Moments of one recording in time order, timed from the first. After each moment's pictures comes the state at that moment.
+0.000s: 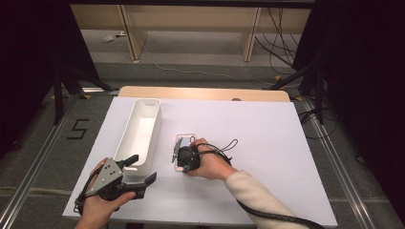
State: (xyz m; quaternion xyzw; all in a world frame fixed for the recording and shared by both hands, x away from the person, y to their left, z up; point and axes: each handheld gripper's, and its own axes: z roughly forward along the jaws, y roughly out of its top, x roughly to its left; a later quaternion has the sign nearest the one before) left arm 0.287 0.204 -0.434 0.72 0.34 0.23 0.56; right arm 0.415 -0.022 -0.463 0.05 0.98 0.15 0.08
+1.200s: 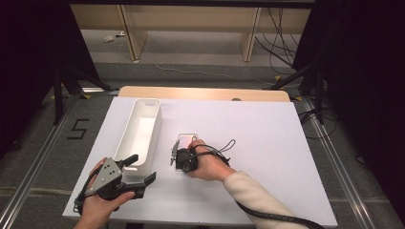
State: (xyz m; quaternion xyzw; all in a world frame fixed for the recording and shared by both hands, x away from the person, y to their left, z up) left arm 0.288 0.205 -0.434 0.72 0.34 0.23 0.56; right arm 0.411 -0.018 -0.461 0.03 0.99 0.14 0.08
